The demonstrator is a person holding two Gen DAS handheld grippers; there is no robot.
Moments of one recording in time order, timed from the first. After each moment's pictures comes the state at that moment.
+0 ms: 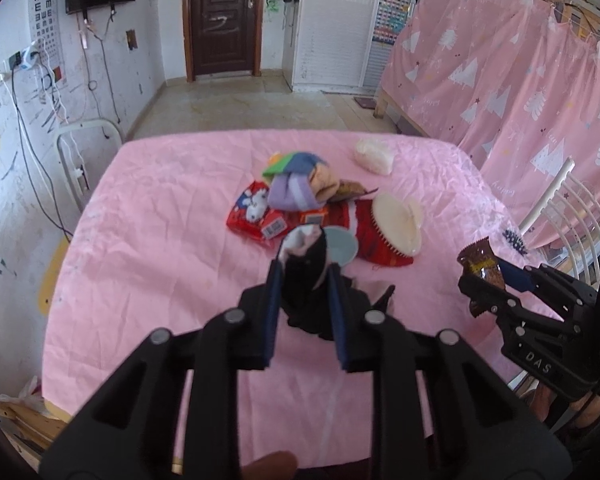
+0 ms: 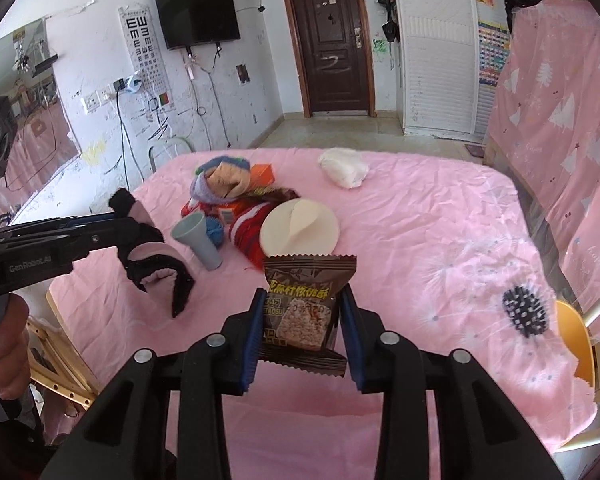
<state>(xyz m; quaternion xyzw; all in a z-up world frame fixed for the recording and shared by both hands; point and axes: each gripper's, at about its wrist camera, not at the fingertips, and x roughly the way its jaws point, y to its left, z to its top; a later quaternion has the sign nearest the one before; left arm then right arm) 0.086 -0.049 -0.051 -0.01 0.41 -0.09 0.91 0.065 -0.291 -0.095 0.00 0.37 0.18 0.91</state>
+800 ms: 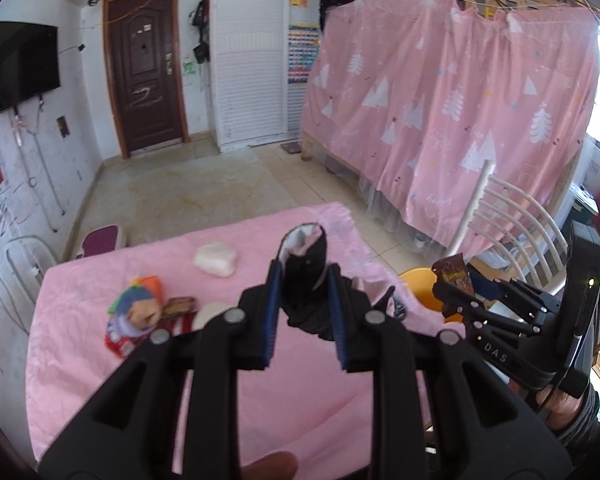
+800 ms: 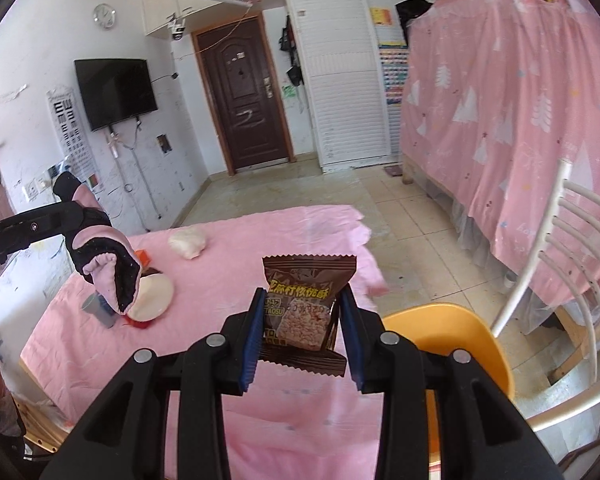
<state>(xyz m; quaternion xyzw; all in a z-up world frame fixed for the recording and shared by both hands) 0.085 -0.220 0.025 0.06 0.31 -0.22 0.92 0.043 -0.458 -0.063 0.07 0.29 0.04 0.95</state>
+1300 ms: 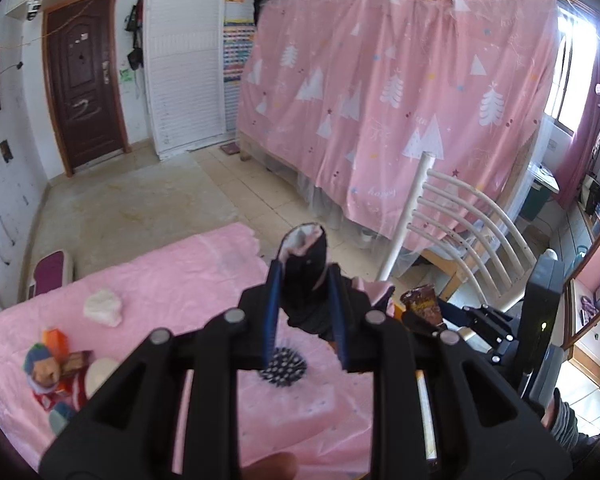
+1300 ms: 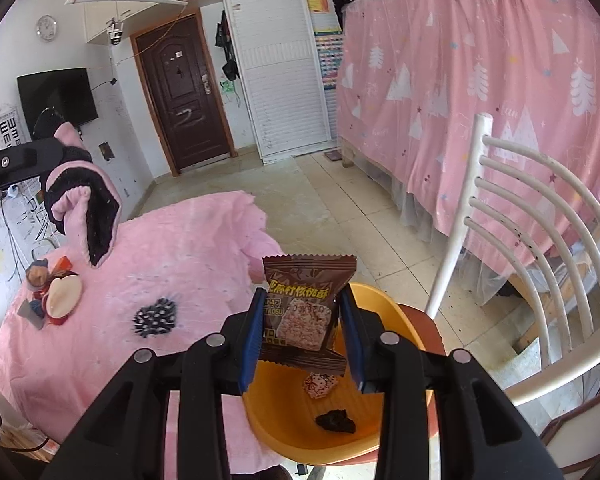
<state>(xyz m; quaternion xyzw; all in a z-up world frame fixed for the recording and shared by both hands) 0.112 -0.350 0.020 0.07 0.32 -0.31 0.89 0.036 -0.552 -0.096 0.10 0.32 -0.05 0.94</state>
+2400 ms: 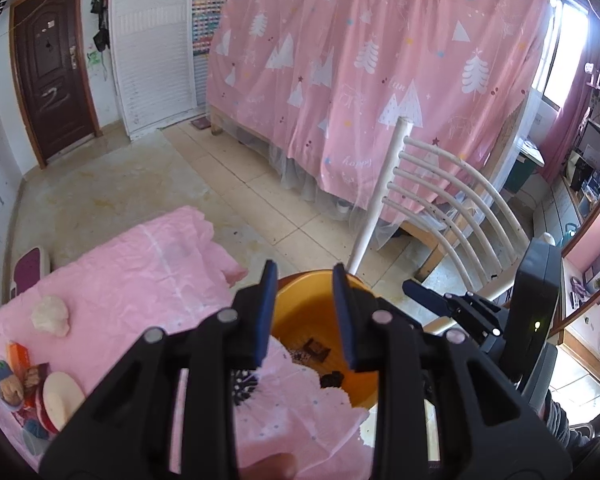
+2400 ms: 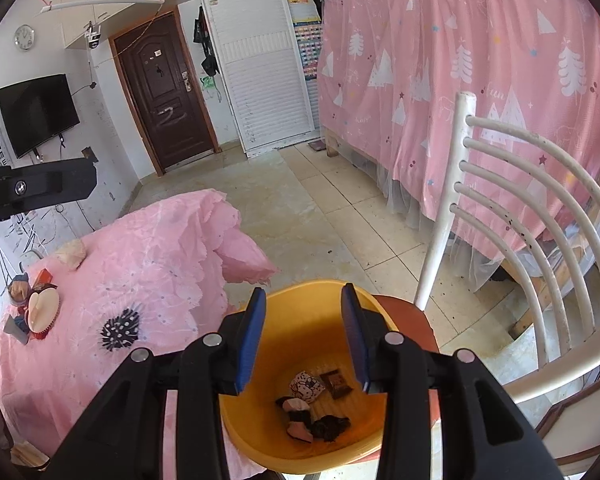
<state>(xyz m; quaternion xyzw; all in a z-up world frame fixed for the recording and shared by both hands) 0.128 -0.394 -0.004 0.09 0.37 -0.34 0.86 0.046 -0.572 -0.104 0.11 0.33 -0.07 0.93</state>
